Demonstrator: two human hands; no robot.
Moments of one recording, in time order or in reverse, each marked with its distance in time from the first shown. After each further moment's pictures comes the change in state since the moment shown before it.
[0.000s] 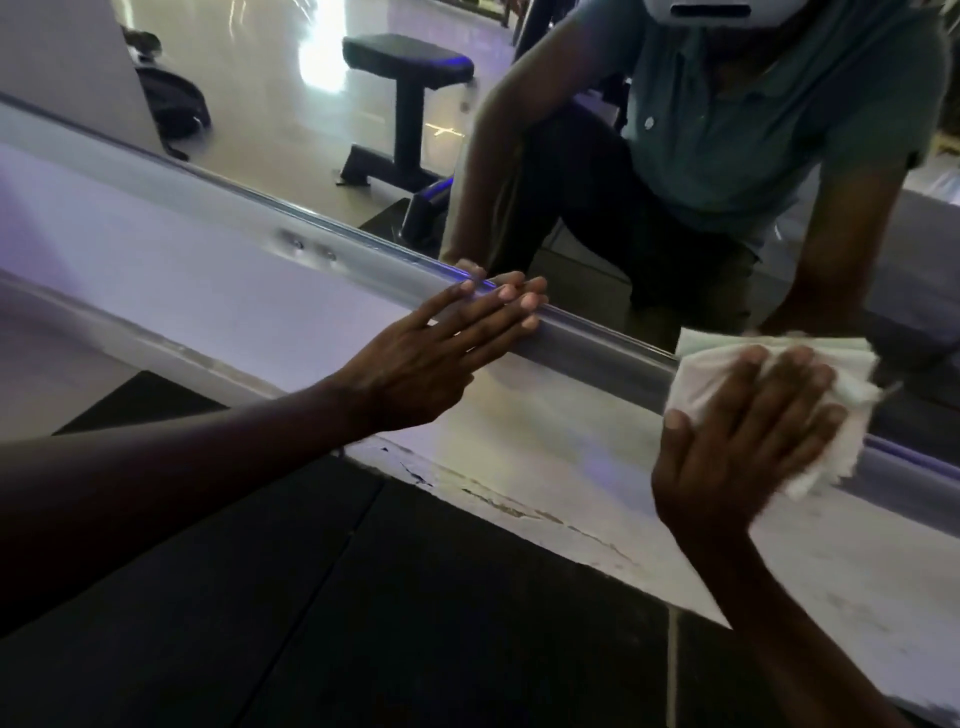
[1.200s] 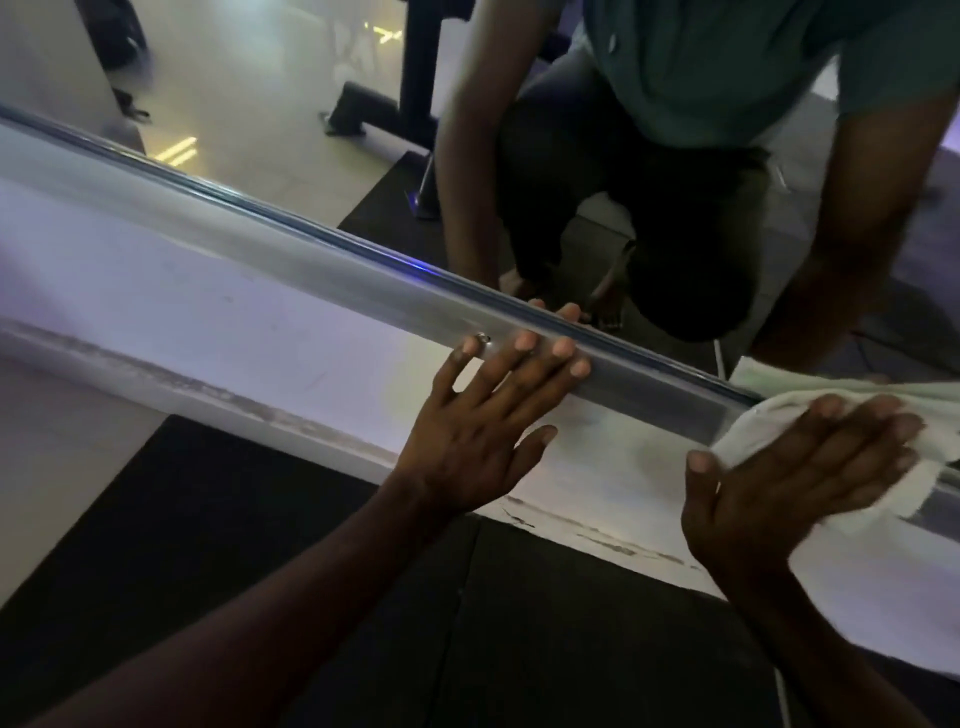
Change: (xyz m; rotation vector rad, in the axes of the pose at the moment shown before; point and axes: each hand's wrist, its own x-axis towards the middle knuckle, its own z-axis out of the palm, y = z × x) left_hand -0.100 -0.076 0.086 -0.368 0.248 -0.371; right_hand 0.019 -0.179 0.036 0.011 -0.007 -0.140
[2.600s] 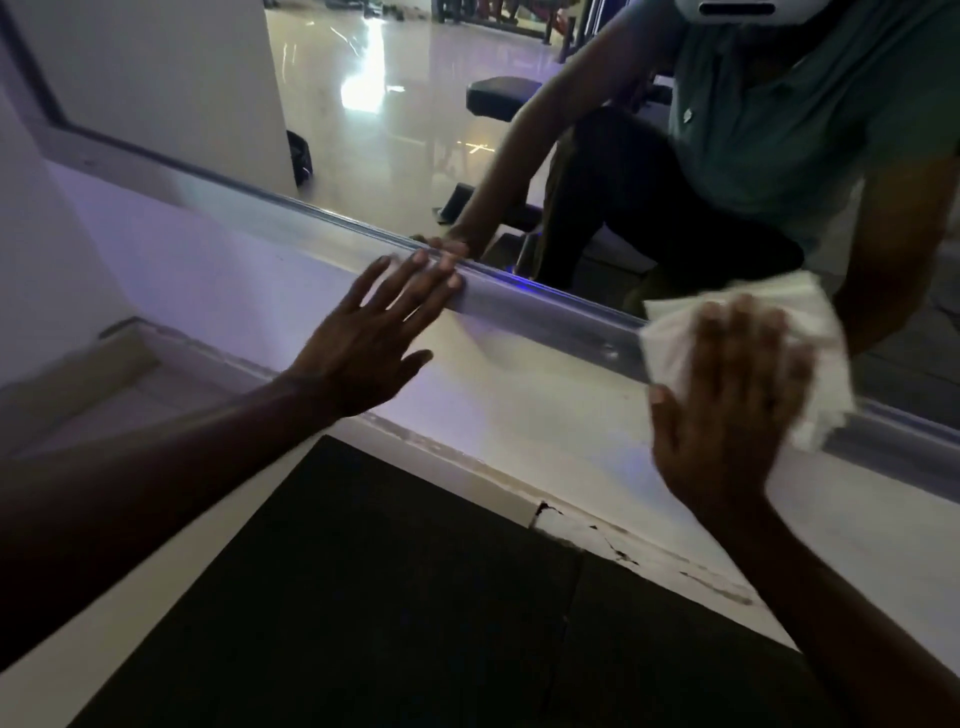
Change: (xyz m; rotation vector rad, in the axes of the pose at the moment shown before) left_hand -0.036 -0.201 -0.133 0.348 -0.289 0.081; right_hand 0.044 -0.125 0.007 0.099 -0.041 -0.115
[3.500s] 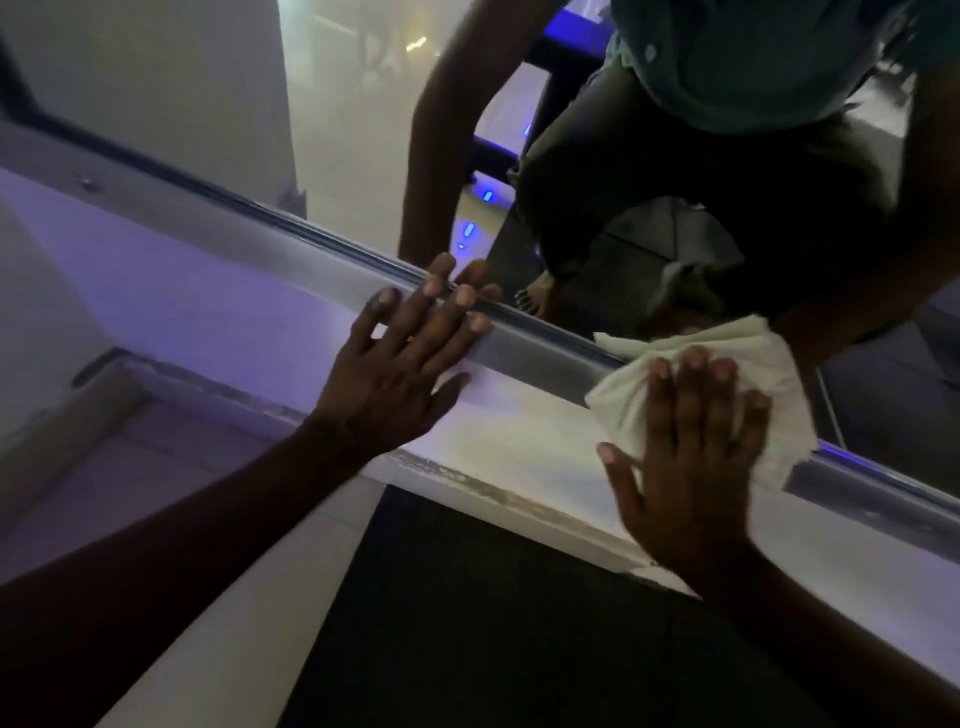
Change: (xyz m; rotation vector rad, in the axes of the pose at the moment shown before) left_hand -0.043 -0.177 0.101 -0.087 0.407 -0.087; right_hand 0.104 -0.232 0.039 -0.095 -0.213 -0.213
